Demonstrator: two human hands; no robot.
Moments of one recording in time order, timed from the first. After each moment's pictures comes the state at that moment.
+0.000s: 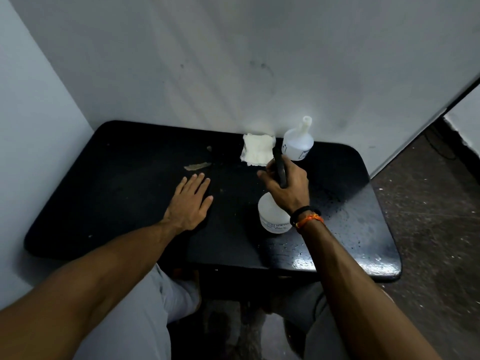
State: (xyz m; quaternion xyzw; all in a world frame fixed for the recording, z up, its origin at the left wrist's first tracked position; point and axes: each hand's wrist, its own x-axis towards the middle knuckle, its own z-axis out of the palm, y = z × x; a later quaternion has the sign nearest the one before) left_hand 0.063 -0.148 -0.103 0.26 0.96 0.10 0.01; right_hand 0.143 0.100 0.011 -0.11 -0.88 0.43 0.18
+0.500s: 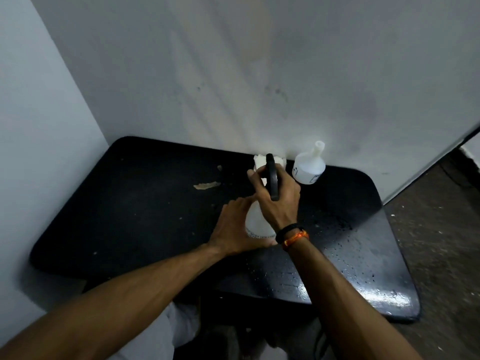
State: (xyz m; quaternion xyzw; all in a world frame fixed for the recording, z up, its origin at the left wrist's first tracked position) left_hand 0.095 -0.063 -0.048 0.27 0.88 0.39 -0.02; right_hand 0.112 0.048 0.029 -0.09 -0.81 0.50 0.29
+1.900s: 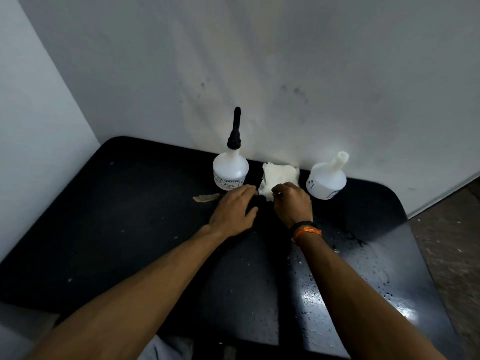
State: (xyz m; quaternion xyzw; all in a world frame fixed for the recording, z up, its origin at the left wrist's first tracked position) left_hand -0.014 -0.058 -0.093 0.29 0.90 0.31 -0.02; right_hand 0.015 0.109 -0.049 -0.09 -0.99 0.12 0.08
